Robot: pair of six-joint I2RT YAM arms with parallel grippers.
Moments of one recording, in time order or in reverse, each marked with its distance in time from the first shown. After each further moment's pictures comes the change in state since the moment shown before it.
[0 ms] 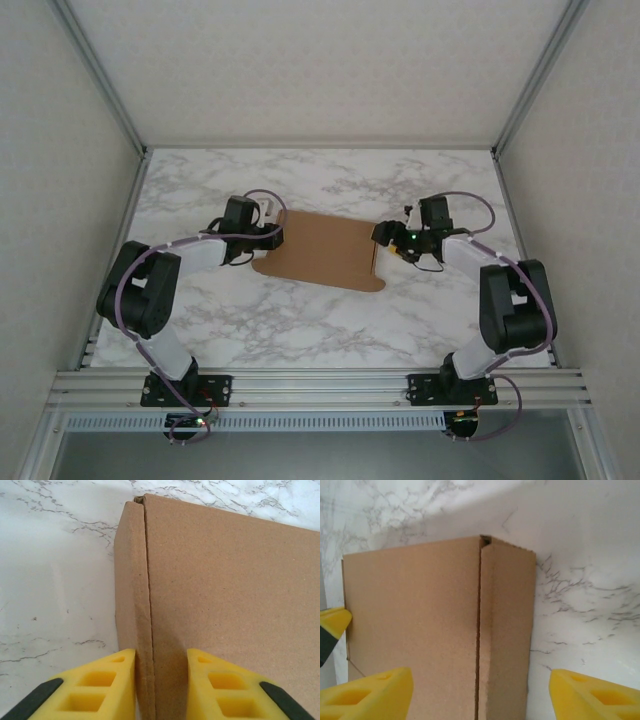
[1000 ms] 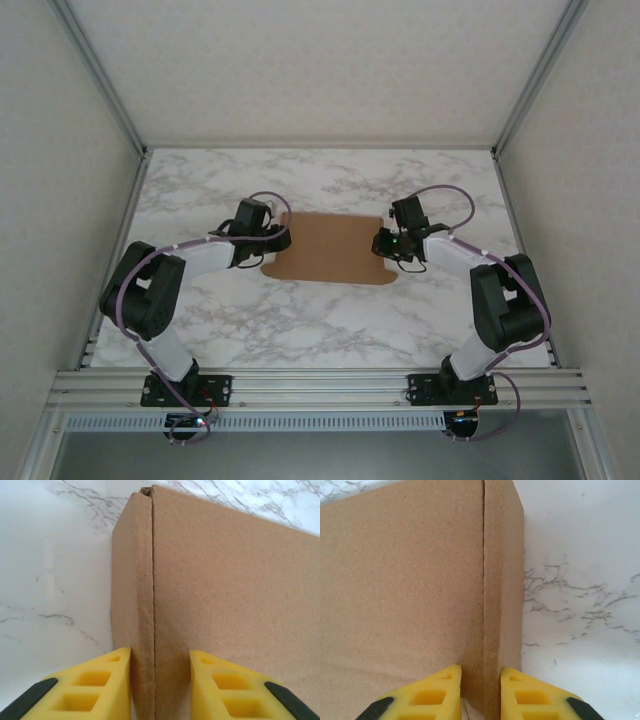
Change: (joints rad) left arm -0.082 0.002 0.015 -0.031 -0.095 -0.218; right arm 0.175 0.036 0.069 -0.126 0.369 -0.058
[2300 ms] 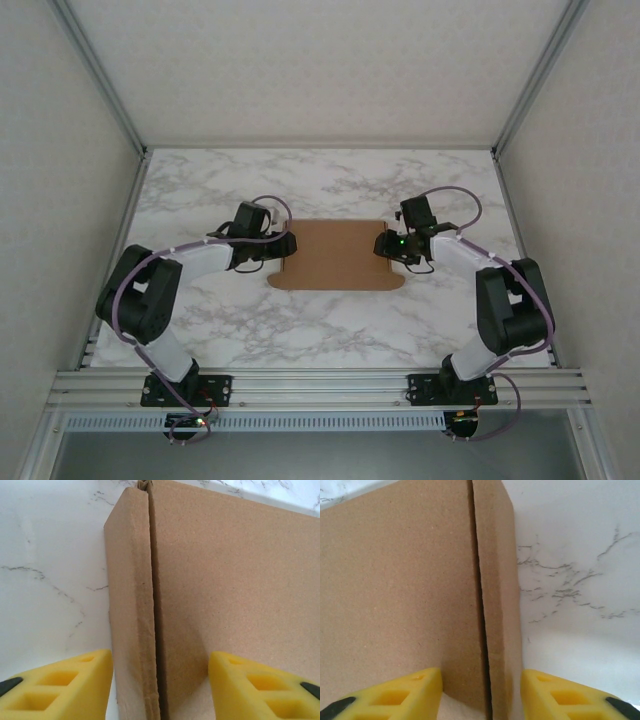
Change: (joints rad) left arm -0.001 -0.029 -0.020 -0.056 0.112 -0.014; right arm -0.055 -0.035 -0.003 -0.074 -0.043 -0.045
